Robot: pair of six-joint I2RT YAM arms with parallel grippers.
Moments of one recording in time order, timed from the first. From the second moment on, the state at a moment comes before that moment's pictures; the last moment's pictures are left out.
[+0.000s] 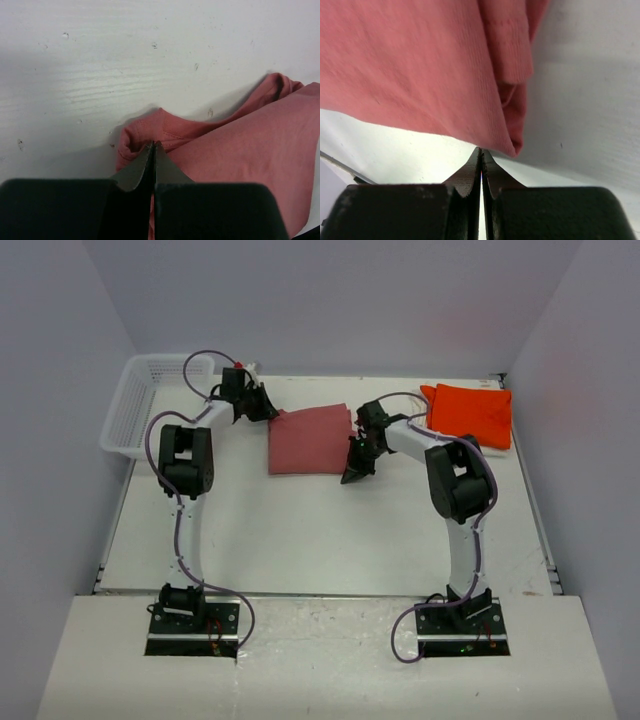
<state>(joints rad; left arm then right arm) -0.11 2.44 1.91 -0.20 0.43 -0.38 0.41 2.17 1.56 -0.64 -0.37 0.60</state>
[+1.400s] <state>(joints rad) -0.43 2.24 1.58 -0.04 0.38 -0.38 0.32 1.76 1.43 -0.52 -0.13 0.49</state>
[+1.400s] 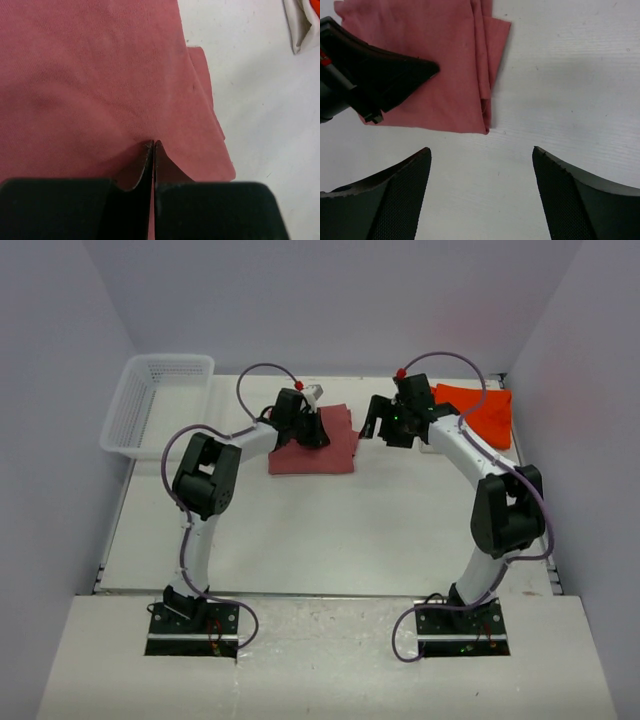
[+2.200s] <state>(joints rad) -0.54 1.92 1.04 0.17 0.25 -0.55 0.24 1.97 1.39 -0.53 -0.47 0.49</state>
